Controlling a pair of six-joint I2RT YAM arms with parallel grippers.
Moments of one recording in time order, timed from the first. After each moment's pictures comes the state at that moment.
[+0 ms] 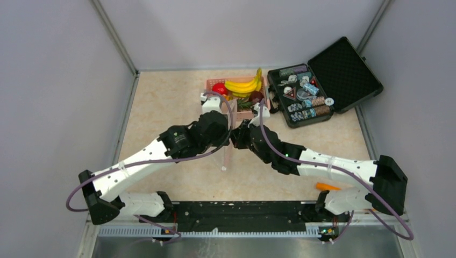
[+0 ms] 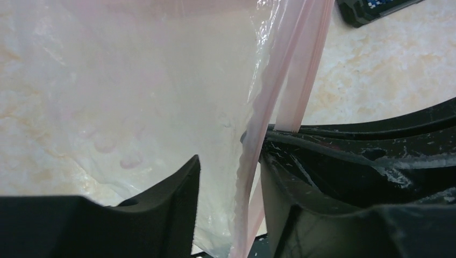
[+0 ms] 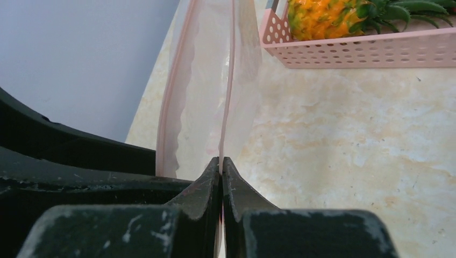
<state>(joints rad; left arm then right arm) -0.97 1.19 1.25 -0.79 -0.44 -0.73 1.11 1.28 0.89 0.11 0.44 0.76</state>
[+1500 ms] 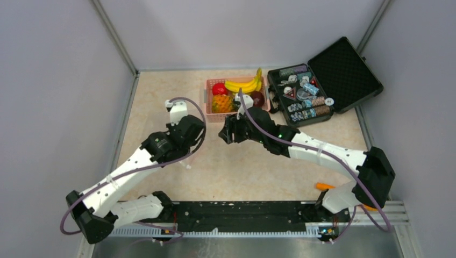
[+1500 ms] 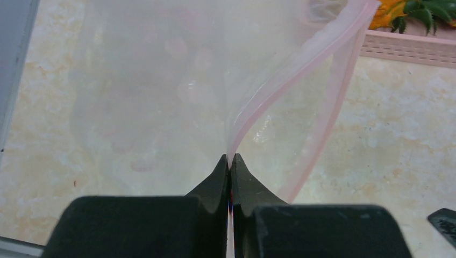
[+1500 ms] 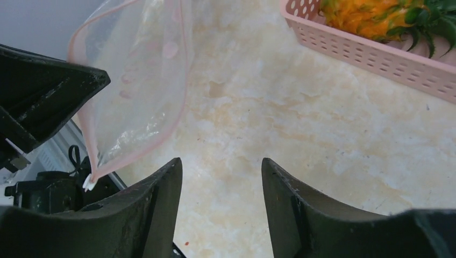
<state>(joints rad) -0.80 1.07 1.08 -0.91 -0.75 -0.73 0.97 1.44 1.11 -0.12 0.07 0.50</state>
